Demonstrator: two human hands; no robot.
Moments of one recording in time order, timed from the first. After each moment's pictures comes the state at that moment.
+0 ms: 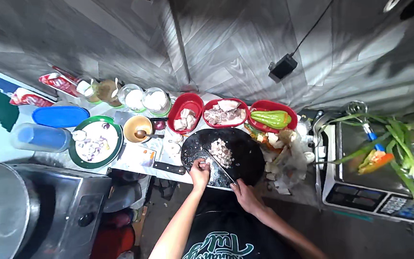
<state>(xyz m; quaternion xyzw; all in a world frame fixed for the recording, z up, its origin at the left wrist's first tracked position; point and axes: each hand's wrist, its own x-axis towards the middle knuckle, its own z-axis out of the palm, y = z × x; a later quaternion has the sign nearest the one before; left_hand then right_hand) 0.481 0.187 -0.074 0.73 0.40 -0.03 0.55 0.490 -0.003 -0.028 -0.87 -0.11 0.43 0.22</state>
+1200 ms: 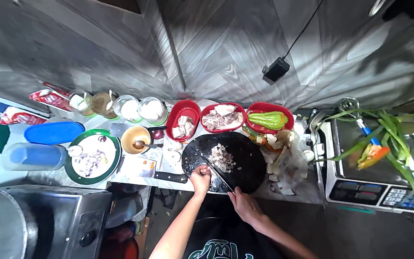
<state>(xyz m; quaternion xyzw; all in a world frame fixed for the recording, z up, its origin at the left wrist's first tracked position) 0.485 0.203 -0.077 0.76 0.38 -0.06 0.52 0.472 0.030 -0.026 -0.87 -0.07 0.46 0.15</state>
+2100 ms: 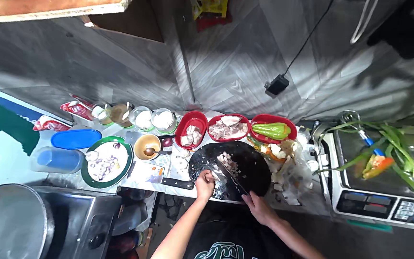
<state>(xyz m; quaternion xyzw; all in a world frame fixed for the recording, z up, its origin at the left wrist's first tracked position) 0.476 0.213 -0.070 0.79 0.31 -0.09 0.53 0.485 -0.010 -0.028 -0.87 -0.07 0.43 0.26</state>
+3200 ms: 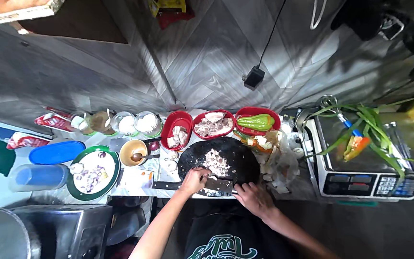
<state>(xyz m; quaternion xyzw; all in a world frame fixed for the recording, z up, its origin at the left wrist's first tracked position) 0.500 0.248 -0.054 0.91 -0.09 -0.15 0.37 0.475 -0.020 -0.033 -0.93 -0.34 -0.03 0.10</state>
